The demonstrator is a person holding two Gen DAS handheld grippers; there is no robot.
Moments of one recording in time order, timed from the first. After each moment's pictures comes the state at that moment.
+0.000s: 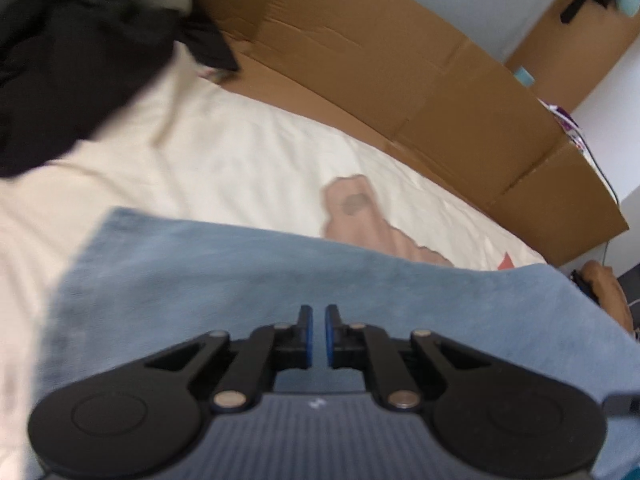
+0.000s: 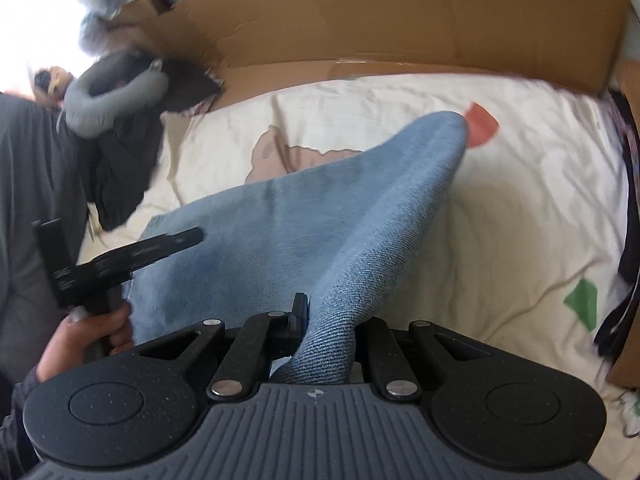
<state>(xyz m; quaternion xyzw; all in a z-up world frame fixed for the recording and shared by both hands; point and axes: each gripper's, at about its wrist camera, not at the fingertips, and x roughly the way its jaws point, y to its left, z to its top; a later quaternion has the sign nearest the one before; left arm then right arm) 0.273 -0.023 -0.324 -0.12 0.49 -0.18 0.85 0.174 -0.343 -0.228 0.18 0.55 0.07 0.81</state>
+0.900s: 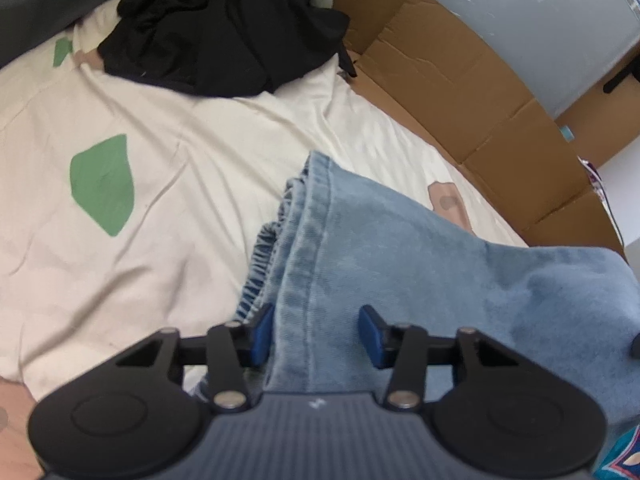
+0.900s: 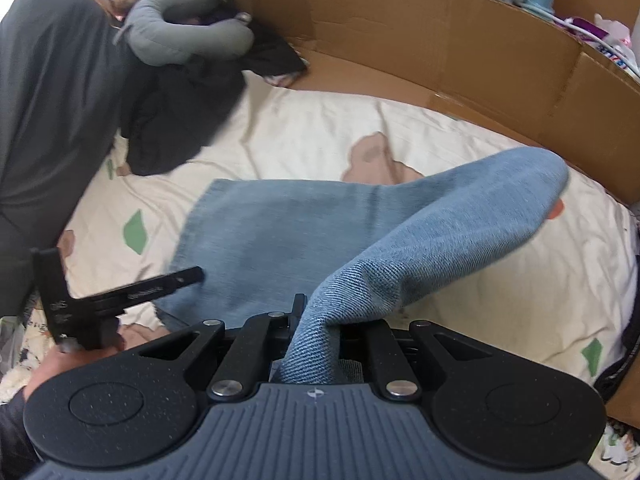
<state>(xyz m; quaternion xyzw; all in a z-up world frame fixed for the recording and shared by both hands) 0.207 0.103 -0.342 -0.20 0.49 -0.12 0.84 0.179 -0.182 -0.175 0.05 0.54 0.09 0.84</state>
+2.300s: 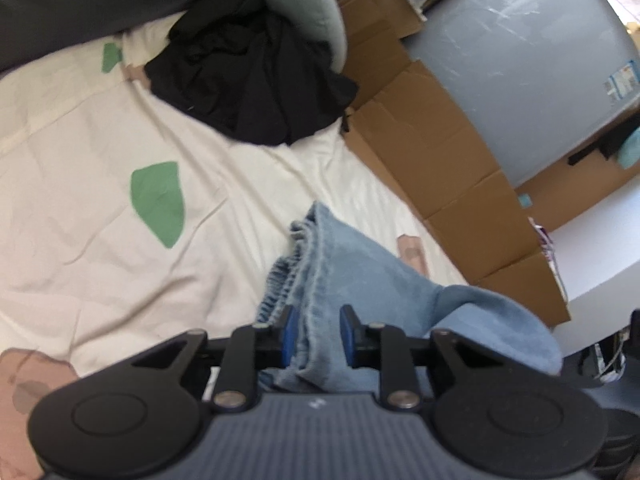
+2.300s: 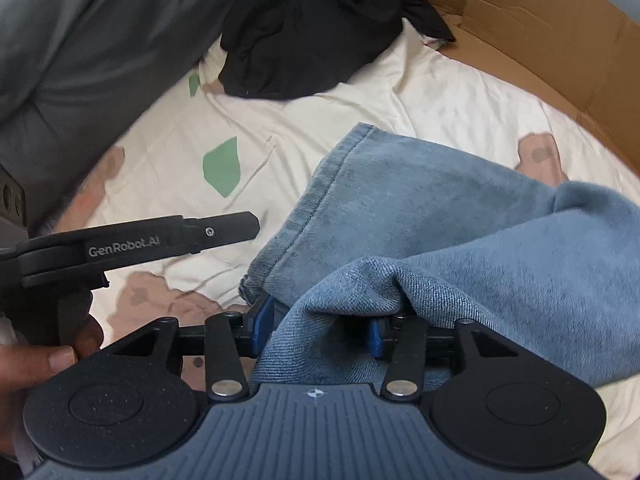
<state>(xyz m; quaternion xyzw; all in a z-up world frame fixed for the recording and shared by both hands) 0.168 0.163 -0.303 -0.30 0.43 -0.14 0.84 0.182 -0.044 -0.250 0.00 0.55 0.20 0.81</state>
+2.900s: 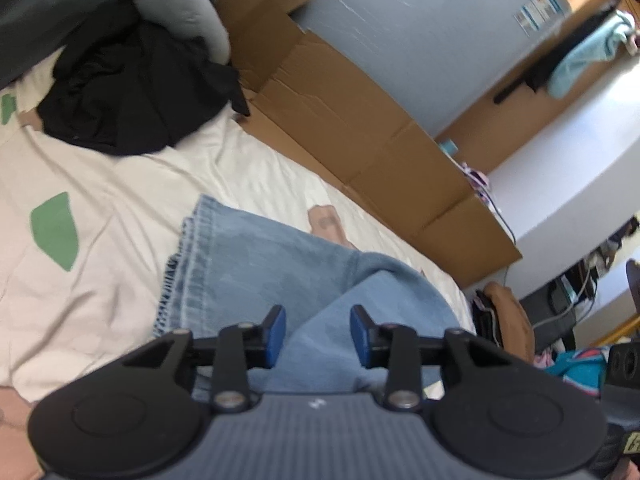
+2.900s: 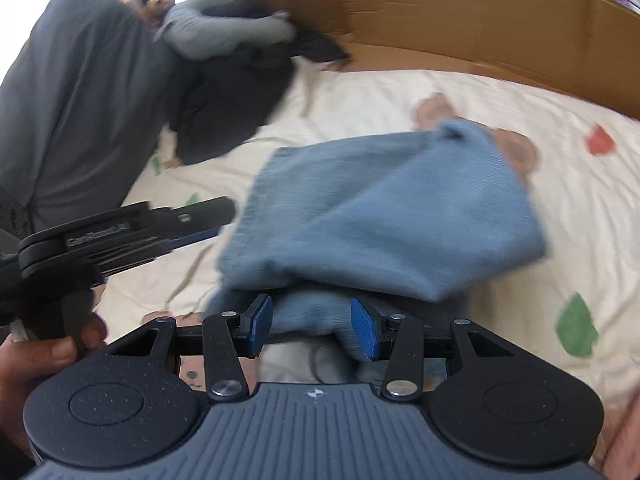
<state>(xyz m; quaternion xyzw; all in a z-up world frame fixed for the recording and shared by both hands) 0.161 0.100 -0.262 -0.23 0.43 -0.25 0.84 0.108 -0.148 -0.233 0.14 0.50 0.09 0.85</state>
